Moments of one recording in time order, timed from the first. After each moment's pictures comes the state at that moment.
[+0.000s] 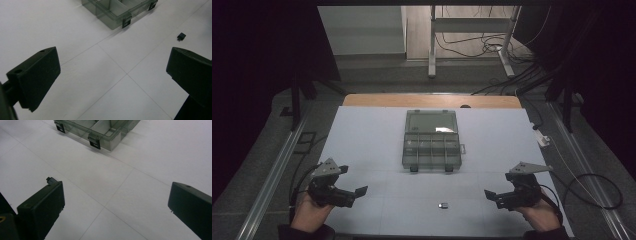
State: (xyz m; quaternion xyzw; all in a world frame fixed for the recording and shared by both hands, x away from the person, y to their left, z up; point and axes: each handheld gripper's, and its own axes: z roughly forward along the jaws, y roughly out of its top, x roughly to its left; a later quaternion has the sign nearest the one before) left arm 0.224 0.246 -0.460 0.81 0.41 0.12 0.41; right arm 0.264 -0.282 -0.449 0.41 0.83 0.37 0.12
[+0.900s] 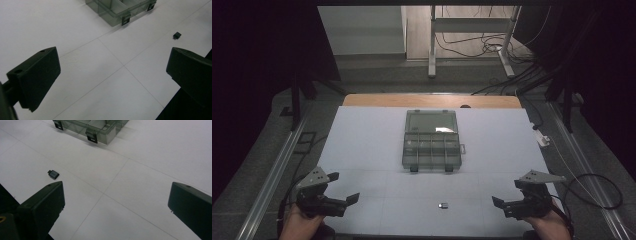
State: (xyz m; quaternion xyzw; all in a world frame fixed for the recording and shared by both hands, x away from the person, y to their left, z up) left arm 0.196 0.257 -0.456 0.79 0.43 0.13 0.41; right arm 0.239 -0.295 -0.443 0.43 0.82 0.36 0.13
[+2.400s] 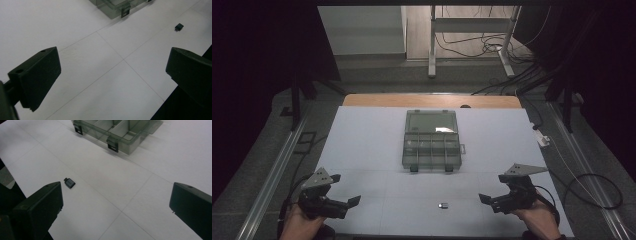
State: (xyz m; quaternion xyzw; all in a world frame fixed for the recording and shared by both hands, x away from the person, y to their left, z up) left arm 0.198 0.253 -0.457 0.81 0.42 0.12 0.39; right arm 0.260 -0.267 -0.447 0.38 0.84 0.38 0.09
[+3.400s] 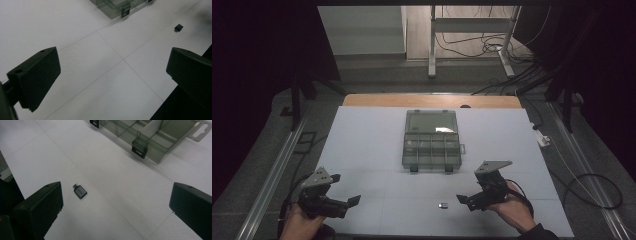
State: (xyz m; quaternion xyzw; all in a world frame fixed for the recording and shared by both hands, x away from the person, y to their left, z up) left arm 0.199 0.254 -0.457 0.81 0.43 0.12 0.39; right arm 0.276 -0.208 -0.463 0.34 0.88 0.34 0.07
